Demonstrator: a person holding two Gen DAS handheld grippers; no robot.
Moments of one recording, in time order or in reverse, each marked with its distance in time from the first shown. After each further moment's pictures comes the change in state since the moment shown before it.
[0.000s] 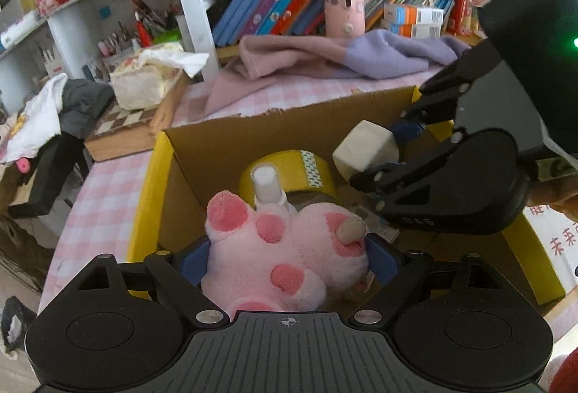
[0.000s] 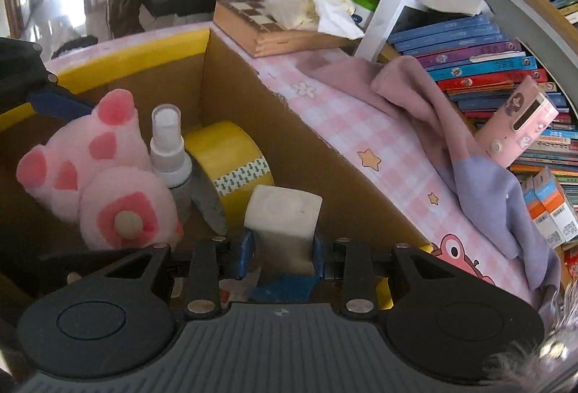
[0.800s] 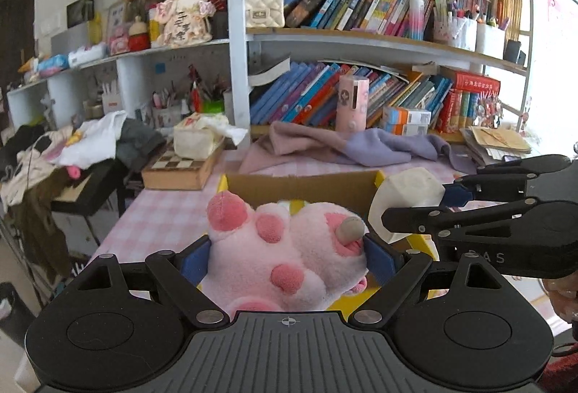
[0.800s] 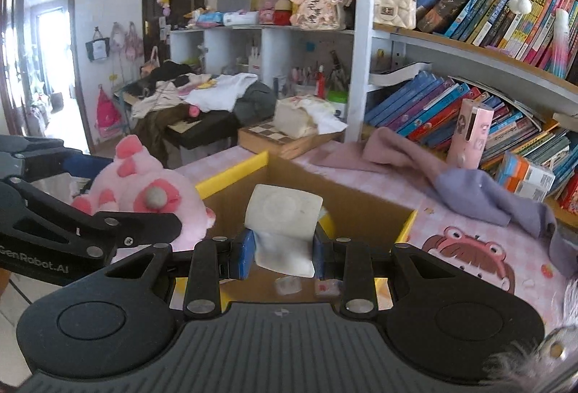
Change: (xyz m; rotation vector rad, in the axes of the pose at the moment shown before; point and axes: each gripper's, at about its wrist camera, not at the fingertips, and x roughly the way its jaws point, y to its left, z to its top) left arm -0.140 0.003 -0.045 -0.137 -0.297 0.016; right arm -0.164 0.051 -0.058 0.281 -0.382 0.023
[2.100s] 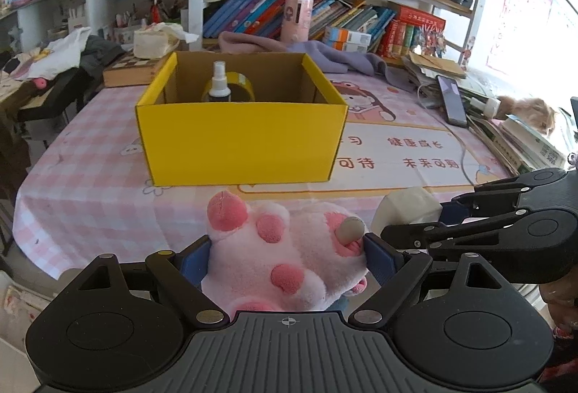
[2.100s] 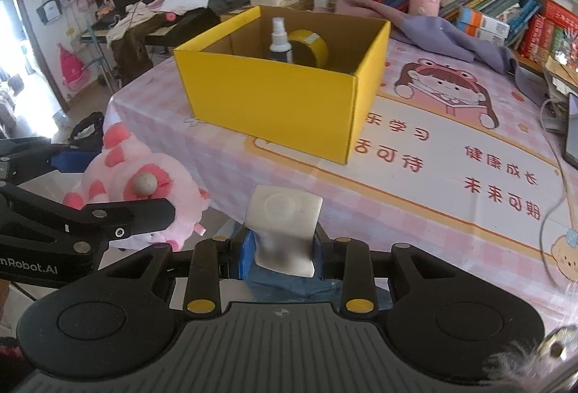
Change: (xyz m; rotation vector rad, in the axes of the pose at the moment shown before) left arm -0.086 -0.028 -0.119 -0.045 0.196 -0.159; right arm -0.092 0.083 -0.124 0.197 0.305 -0.075
